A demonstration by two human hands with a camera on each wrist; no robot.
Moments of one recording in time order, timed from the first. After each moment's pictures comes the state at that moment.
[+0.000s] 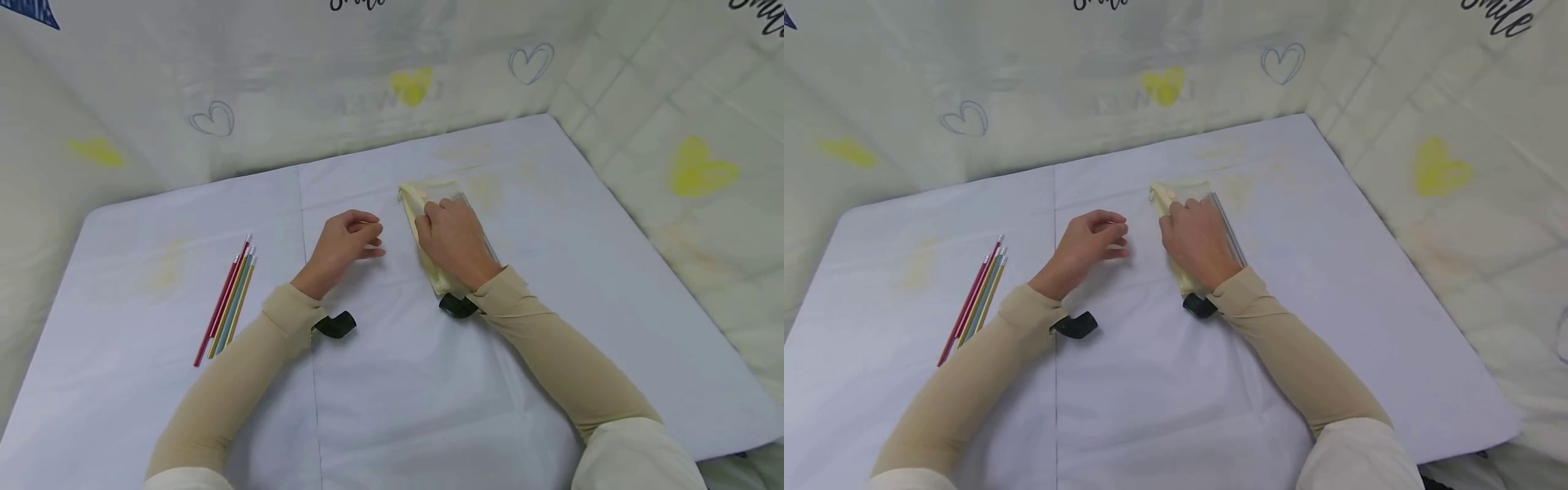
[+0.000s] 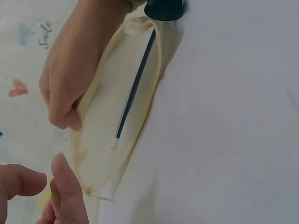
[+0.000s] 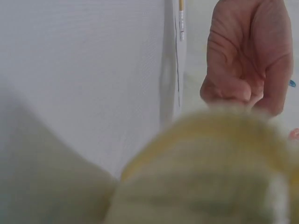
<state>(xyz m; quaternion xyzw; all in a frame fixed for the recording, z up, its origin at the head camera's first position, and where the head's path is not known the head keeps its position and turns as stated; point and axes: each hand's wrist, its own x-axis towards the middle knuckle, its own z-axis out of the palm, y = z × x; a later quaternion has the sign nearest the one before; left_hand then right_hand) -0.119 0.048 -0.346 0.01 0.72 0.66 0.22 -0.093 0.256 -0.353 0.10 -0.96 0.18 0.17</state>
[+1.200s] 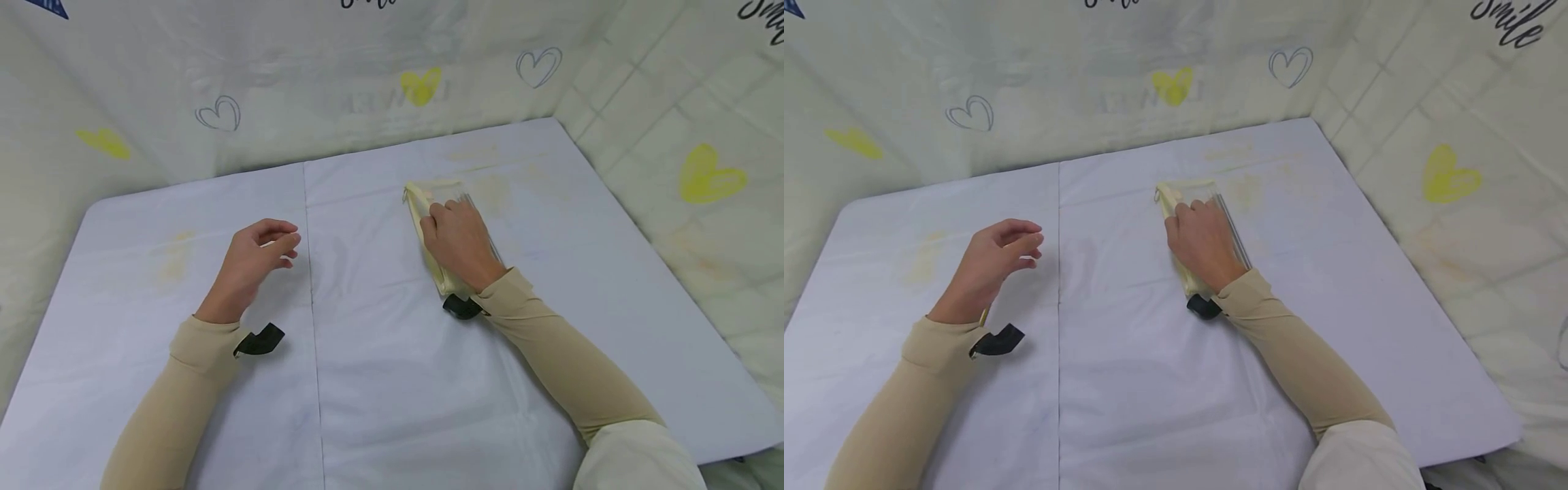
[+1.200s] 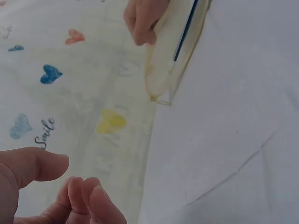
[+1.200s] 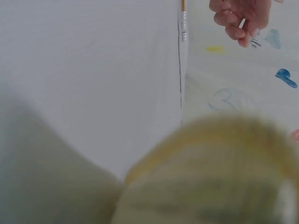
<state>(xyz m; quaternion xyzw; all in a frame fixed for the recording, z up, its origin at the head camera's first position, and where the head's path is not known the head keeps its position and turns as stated) -0.097 -0.077 -0.320 -0.02 0.80 0.59 0.15 -0.092 0.257 -0.355 0.12 -0.96 0.20 0.18</state>
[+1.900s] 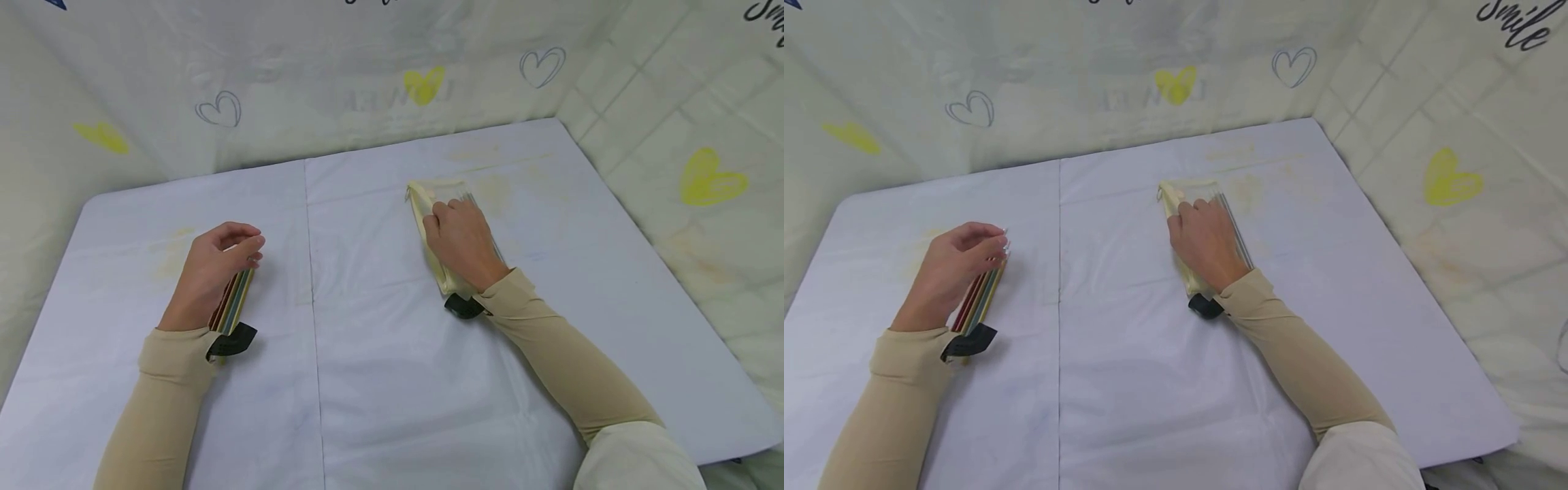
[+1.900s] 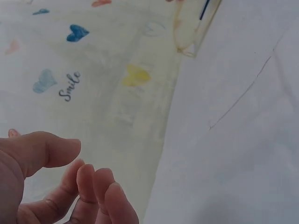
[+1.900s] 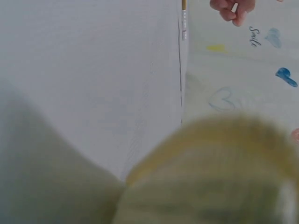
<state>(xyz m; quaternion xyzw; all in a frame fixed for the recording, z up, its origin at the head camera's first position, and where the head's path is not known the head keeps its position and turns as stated) -0.094 -0.129 -0.329 -0.04 0.78 0.62 0.12 -0.094 0.258 -0.358 0.12 -0.95 0.21 0.19</state>
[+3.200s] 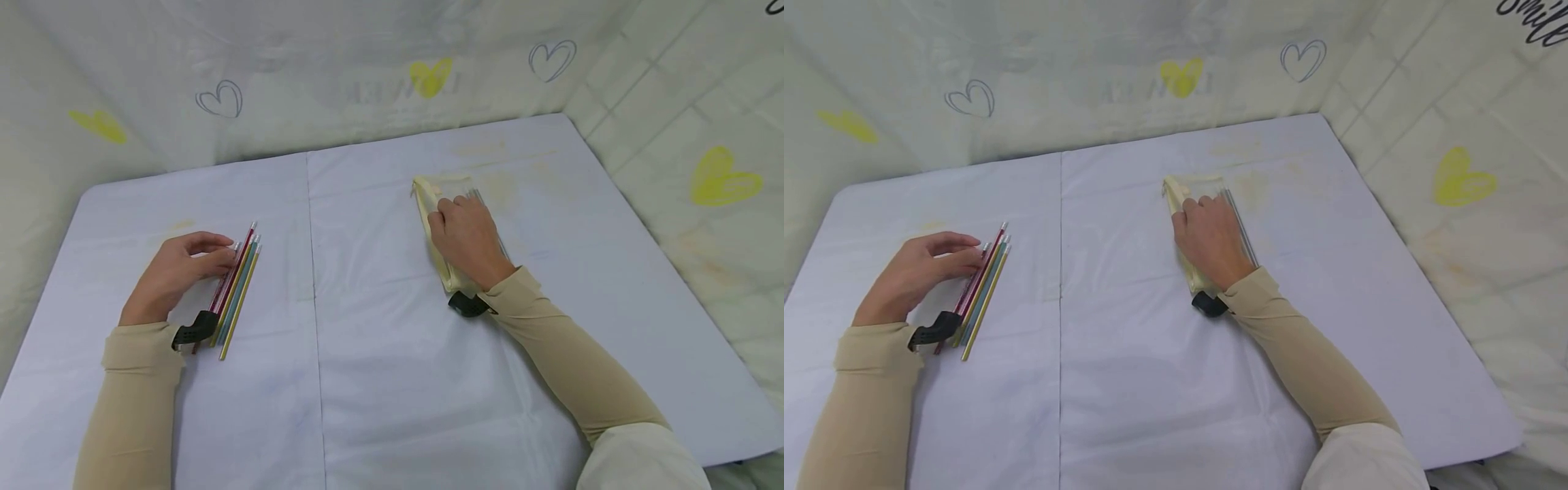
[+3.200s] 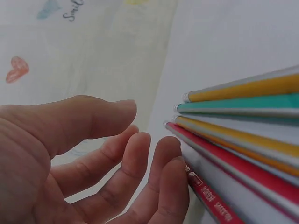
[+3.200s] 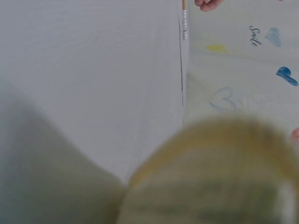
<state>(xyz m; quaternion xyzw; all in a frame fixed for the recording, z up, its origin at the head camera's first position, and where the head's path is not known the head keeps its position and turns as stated) -0.099 -0.192 -0.342 -0.02 0.87 0.46 0.19 -0.087 0.266 -0.352 0.12 -0.96 0.21 0.18</state>
